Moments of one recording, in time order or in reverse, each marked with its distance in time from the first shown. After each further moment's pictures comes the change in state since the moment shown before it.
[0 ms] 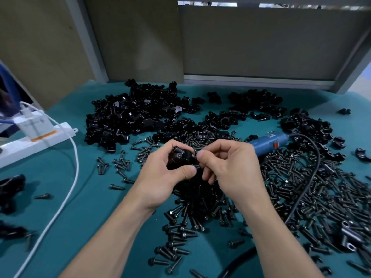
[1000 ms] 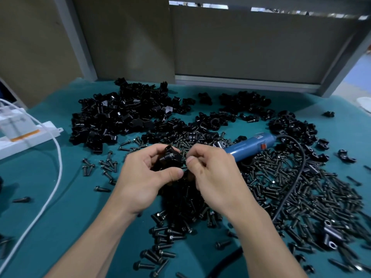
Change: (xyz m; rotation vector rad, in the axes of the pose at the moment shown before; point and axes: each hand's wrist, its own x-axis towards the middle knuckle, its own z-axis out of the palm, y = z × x) left_hand -0.004 0.005 0.002 -0.053 0.119 -0.018; right_hand -0.008 -0.008 0.001 -0.385 -0.133 -0.055
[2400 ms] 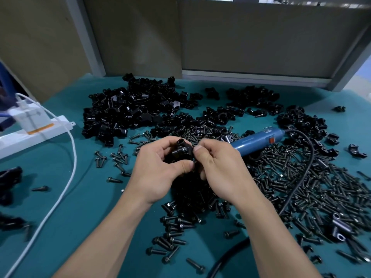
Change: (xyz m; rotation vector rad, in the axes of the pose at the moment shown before) left_hand -0.002 0.001 0.004 0.017 0.000 0.036; right_hand 0.003 0.000 0.003 0.034 -0.044 0.058
